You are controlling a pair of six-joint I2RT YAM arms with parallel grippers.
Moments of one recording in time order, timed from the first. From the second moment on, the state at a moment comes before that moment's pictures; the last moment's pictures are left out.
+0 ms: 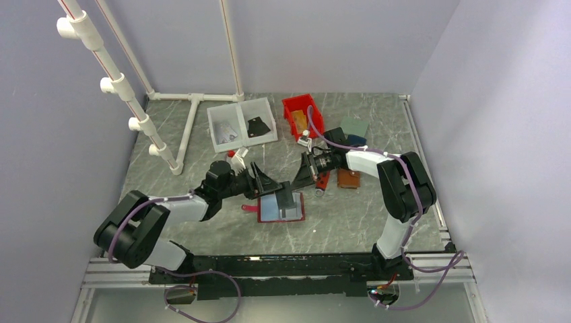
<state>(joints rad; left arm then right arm) -0.53 1.40 0.41 0.67 0.54 -1.03 0.38 1.80 1.00 -0.23 -1.25 0.25</state>
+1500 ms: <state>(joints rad) -0.80 1.14 0.66 0.04 0.53 -0.18 0.40 1.56 1.14 -1.28 -1.35 -1.47</state>
